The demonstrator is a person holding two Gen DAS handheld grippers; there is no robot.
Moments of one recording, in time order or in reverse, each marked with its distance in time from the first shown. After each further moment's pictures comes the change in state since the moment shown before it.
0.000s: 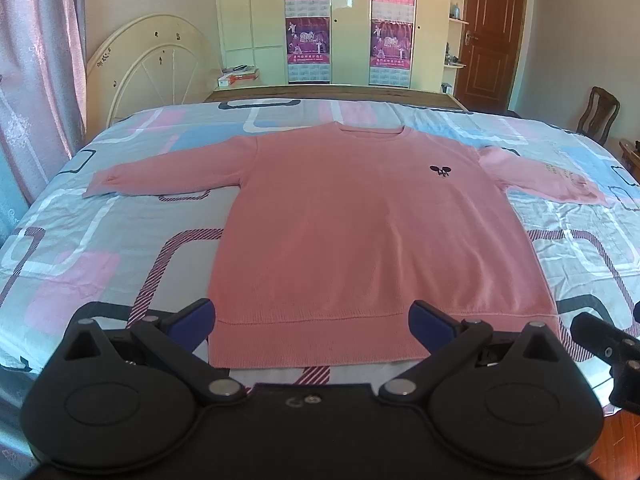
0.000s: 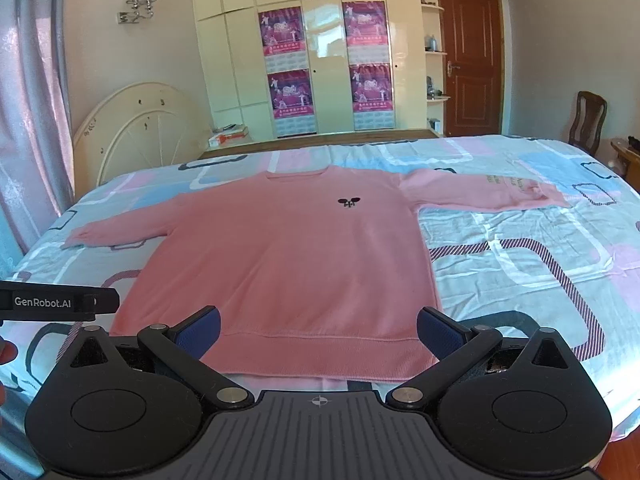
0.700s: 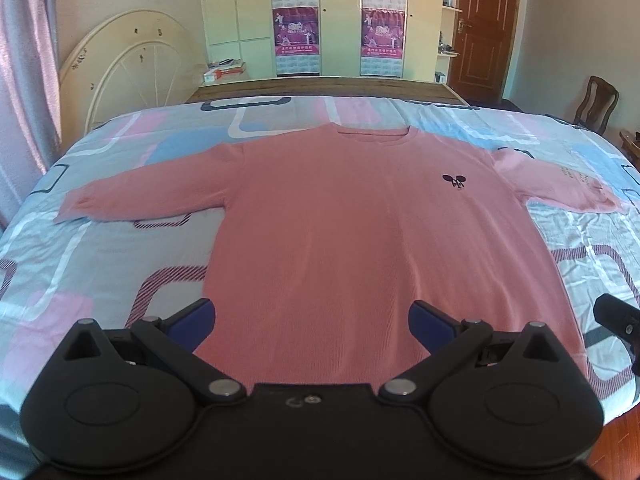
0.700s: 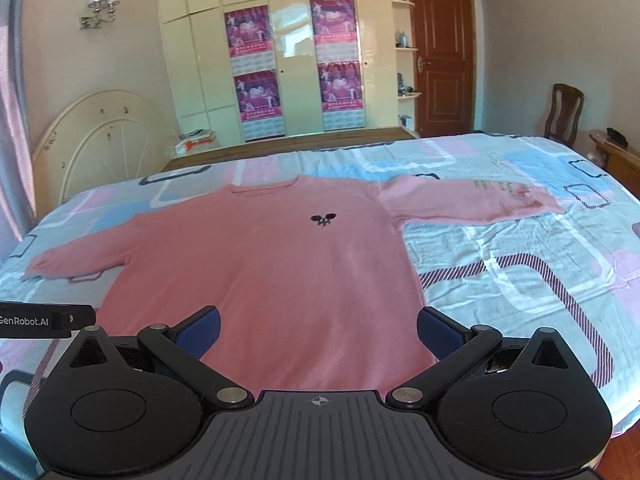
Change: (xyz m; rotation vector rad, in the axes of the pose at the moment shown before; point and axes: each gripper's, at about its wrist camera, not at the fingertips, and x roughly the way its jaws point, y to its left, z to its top) left arm 0.080 0.006 0.061 0.039 0.033 -0.026; right arm 0.074 -0.008 0.046 0.051 -0.004 -0.093
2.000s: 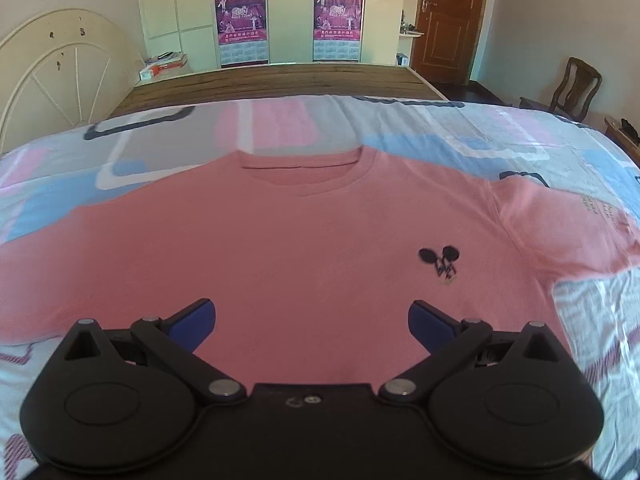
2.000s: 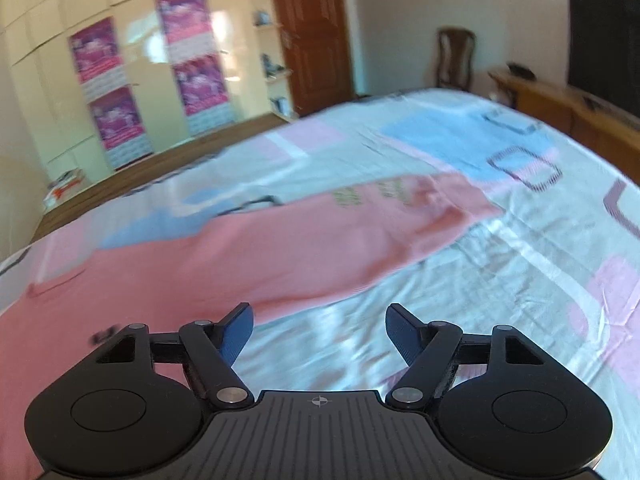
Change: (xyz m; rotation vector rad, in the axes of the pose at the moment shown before) left arm 0.217 -0.103 0.138 0.057 0.050 -0.112; right arm 0.208 -0.229 0.109 0.283 0.049 -0.283
